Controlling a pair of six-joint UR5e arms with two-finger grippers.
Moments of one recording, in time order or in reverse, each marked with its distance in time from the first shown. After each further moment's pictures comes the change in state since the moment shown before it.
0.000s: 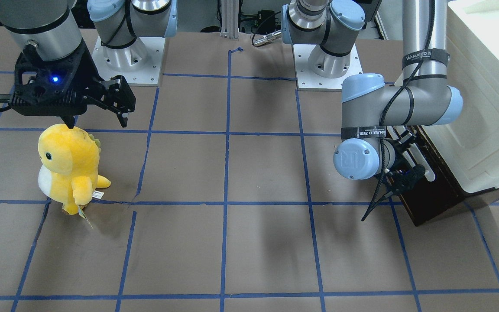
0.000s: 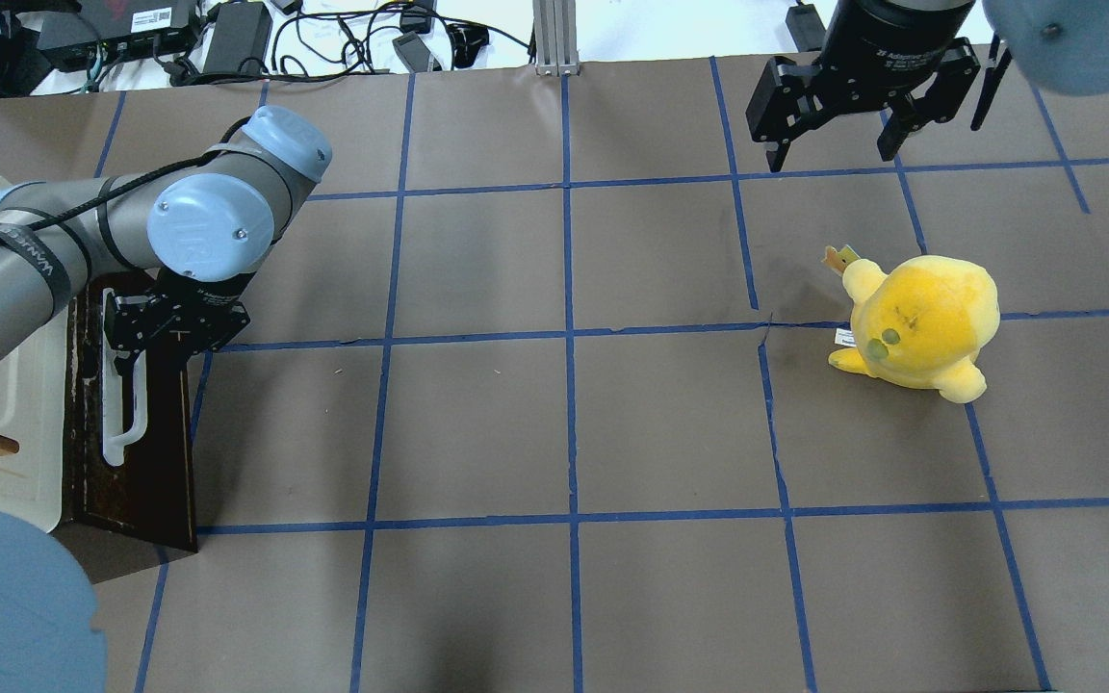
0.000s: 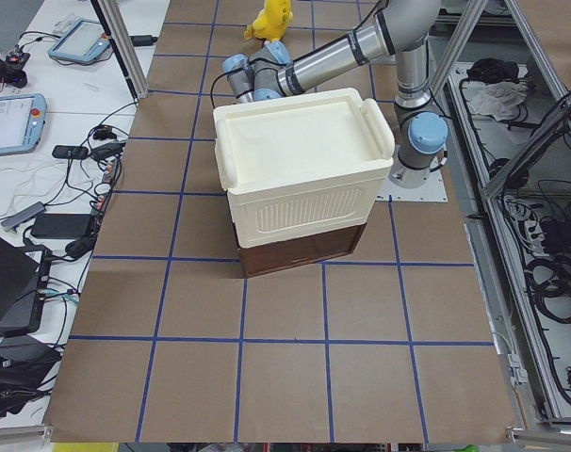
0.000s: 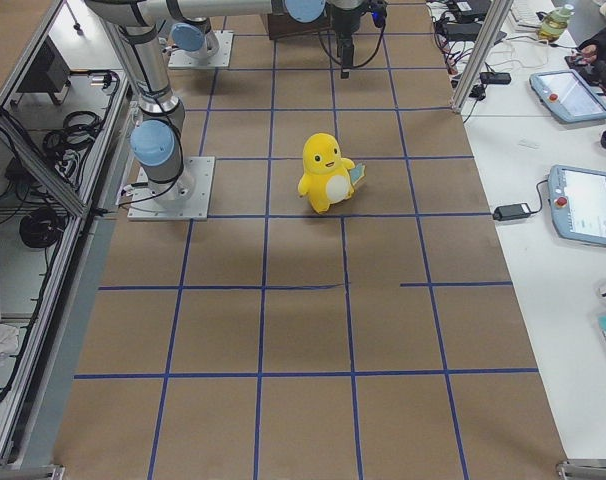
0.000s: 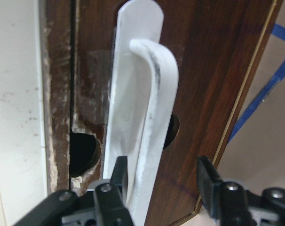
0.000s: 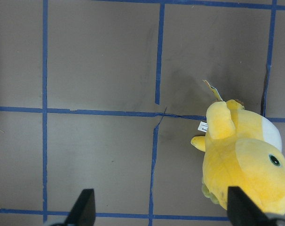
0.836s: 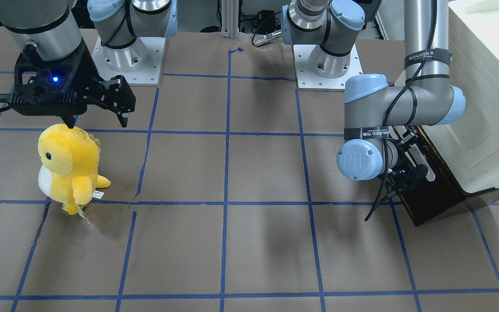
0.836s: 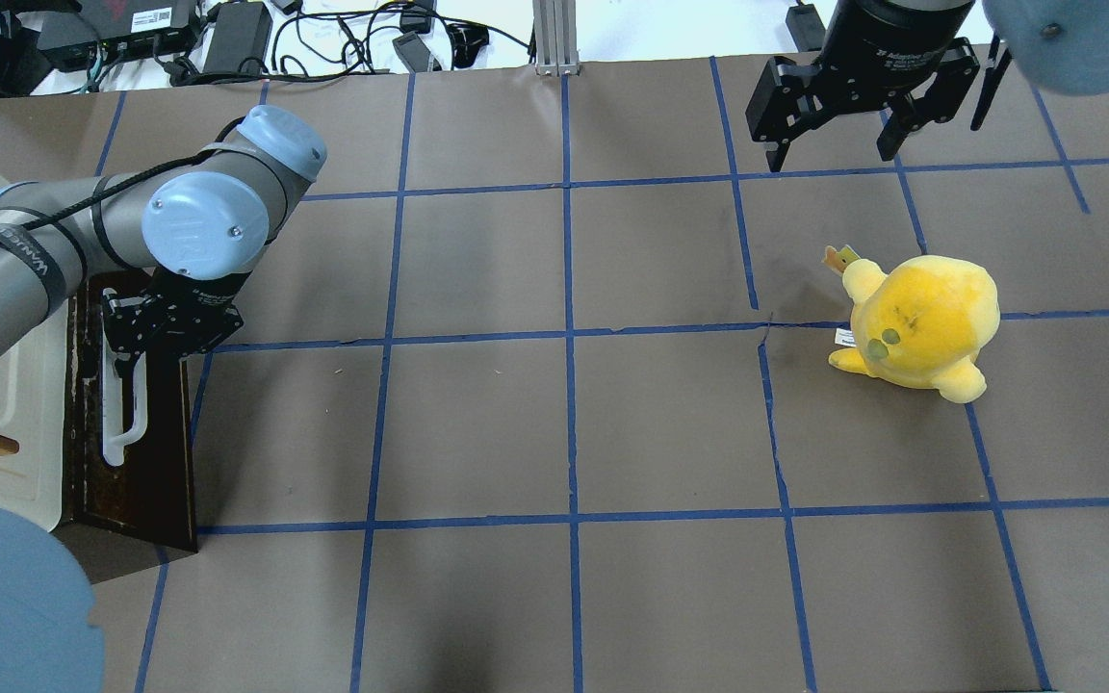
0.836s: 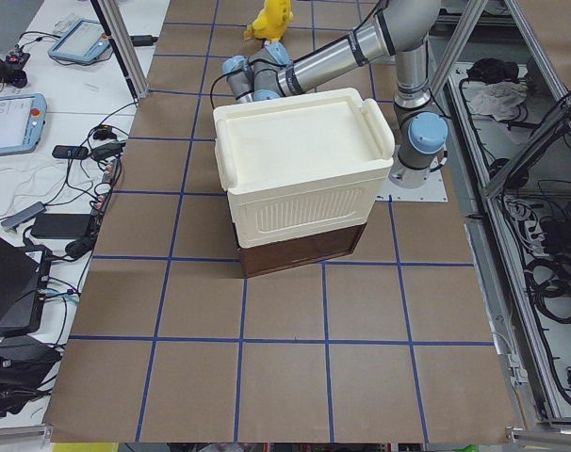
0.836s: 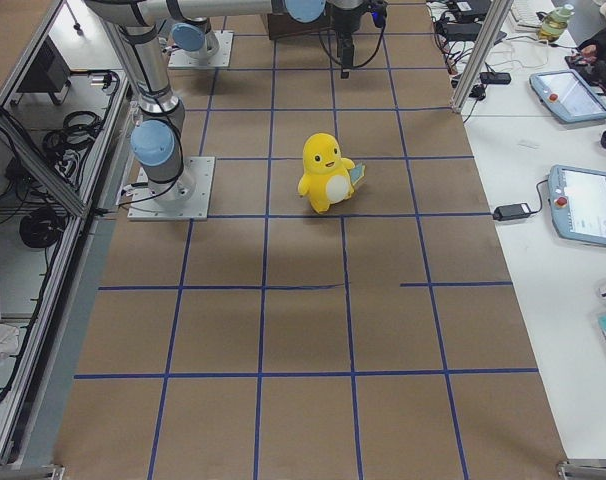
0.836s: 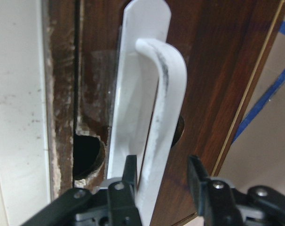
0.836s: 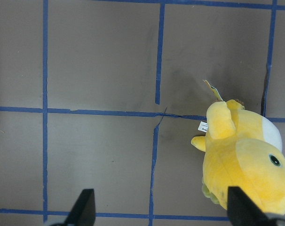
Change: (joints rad) left arm 0.006 0.000 0.001 -0.009 0.004 0.000; right arm 0.000 0.000 0.000 0.000 0.000 0.000
